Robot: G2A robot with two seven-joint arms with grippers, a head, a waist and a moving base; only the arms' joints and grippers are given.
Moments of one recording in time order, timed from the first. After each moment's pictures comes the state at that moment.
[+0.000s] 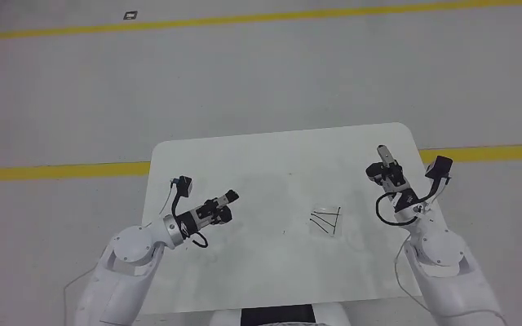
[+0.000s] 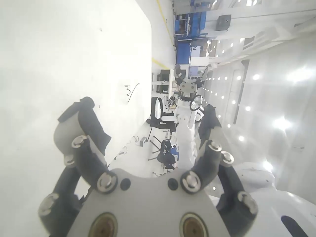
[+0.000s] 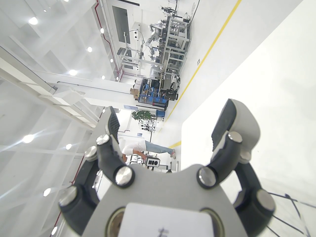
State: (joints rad) left arm 1.65 -1.10 -1.44 -1.75 -0.18 -0.06 -0.83; right arm -1.75 -1.14 1.57 -1.82 0.17 -0.16 0.19
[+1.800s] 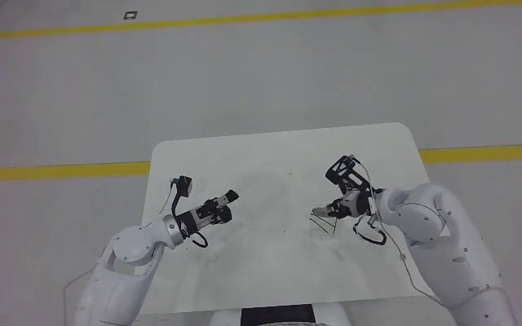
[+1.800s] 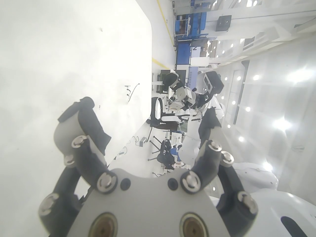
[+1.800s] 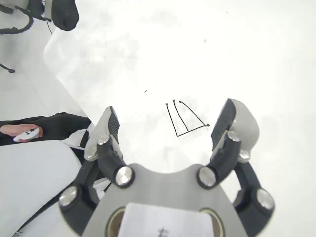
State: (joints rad) left arm 1.65 -1.10 -1.44 -1.75 -0.18 -0.06 -0.83; right arm -1.48 -1.07 1.40 -1.96 -0.73 -0.34 1.13
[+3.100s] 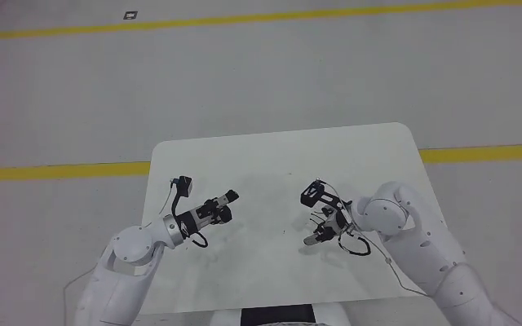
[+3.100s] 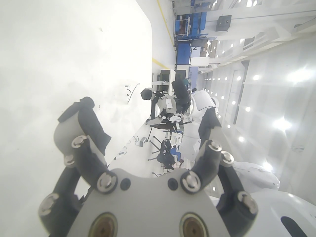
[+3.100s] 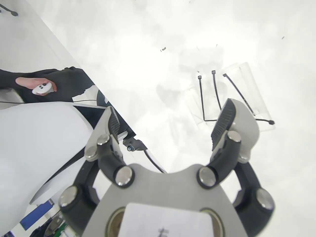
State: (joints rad) left arm 1.65 -1.10 -1.44 -1.75 -0.18 -0.06 -0.83; right arm -1.33 -1.05 1.13 -1.80 -0.65 -0.29 1.38
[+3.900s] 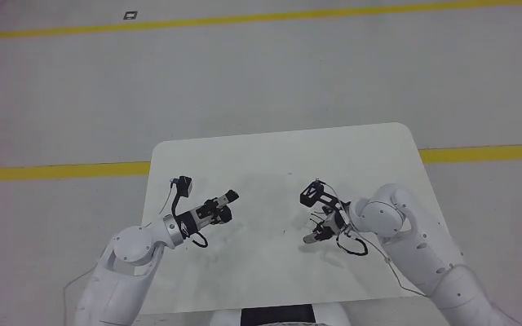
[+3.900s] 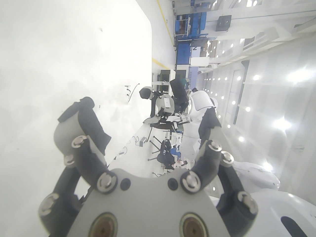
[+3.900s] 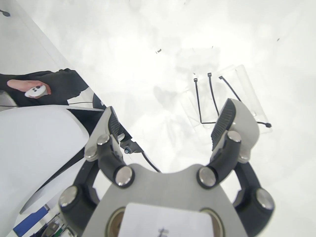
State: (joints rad) left arm 1.65 -1.10 -1.44 -1.75 -0.18 -0.06 -0.83; right arm -1.33 -1.05 1.10 -1.80 -0.74 -0.26 1.32
